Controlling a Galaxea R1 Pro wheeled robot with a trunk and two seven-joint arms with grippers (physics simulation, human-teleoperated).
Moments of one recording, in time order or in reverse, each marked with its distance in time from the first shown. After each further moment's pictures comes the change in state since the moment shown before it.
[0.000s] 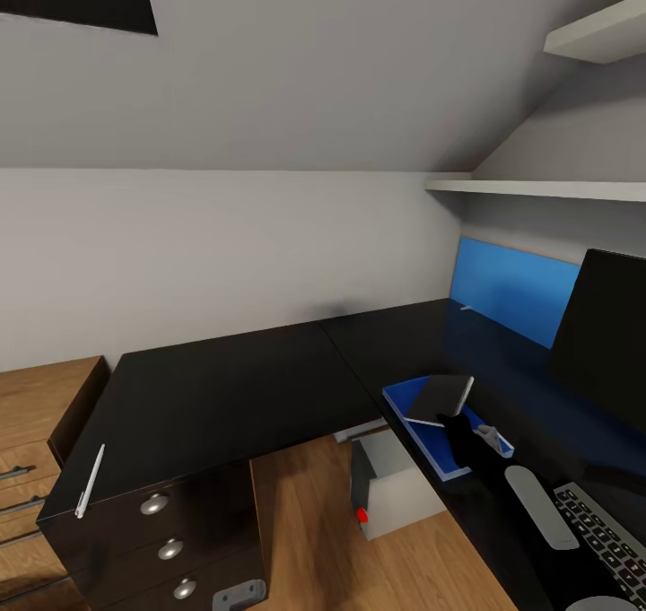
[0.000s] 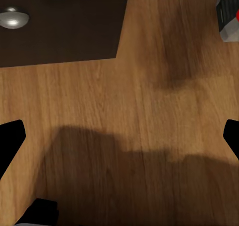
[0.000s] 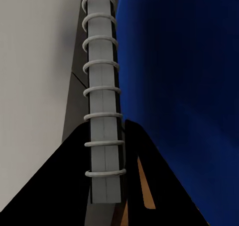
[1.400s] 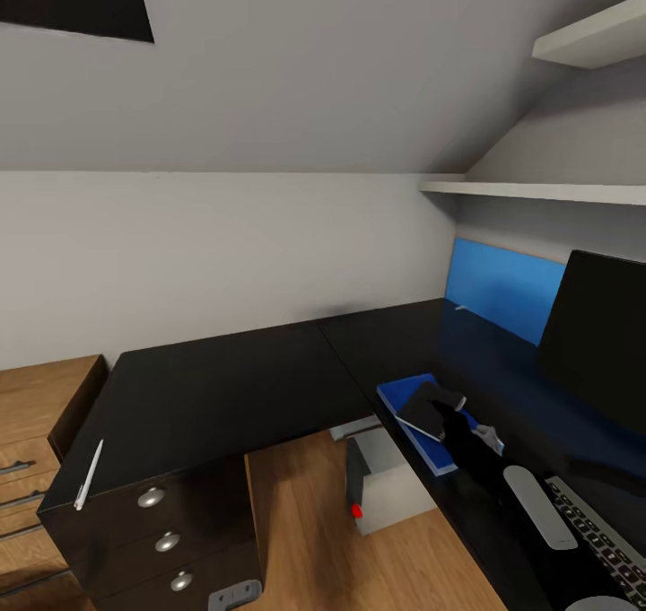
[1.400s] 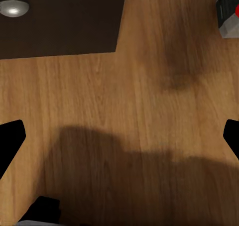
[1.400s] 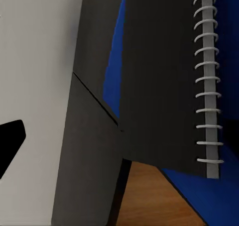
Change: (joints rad) left arm 0.000 0.006 0.014 0.002 0.007 0.000 0.000; right arm 0.000 0.000 0.008 0.000 -0.001 0.000 0.003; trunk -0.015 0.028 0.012
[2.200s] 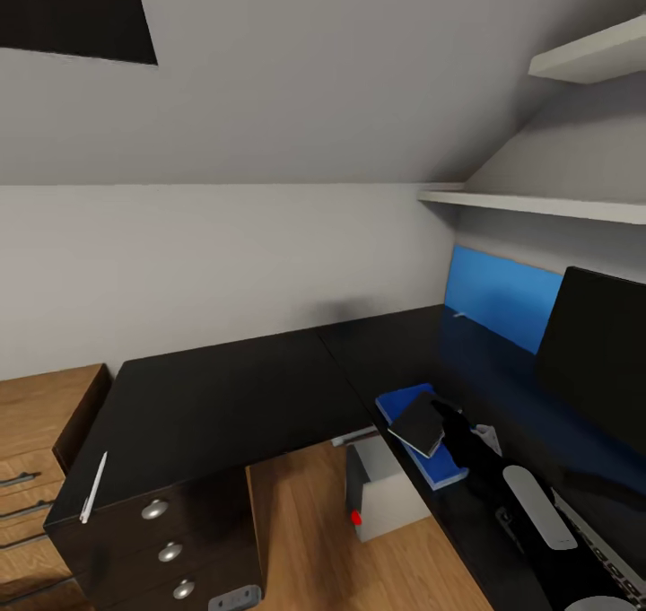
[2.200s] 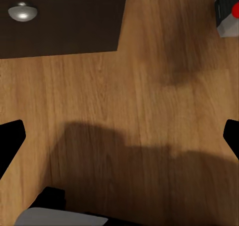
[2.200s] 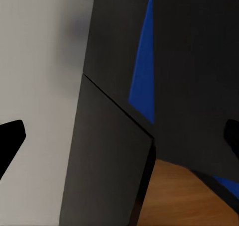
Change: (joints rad) left arm 0.000 -0.002 0.001 0.021 -0.002 0.000 0.000; right arm 0.000 0.001 0.003 -0.002 0.003 -0.002 0.000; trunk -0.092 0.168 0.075
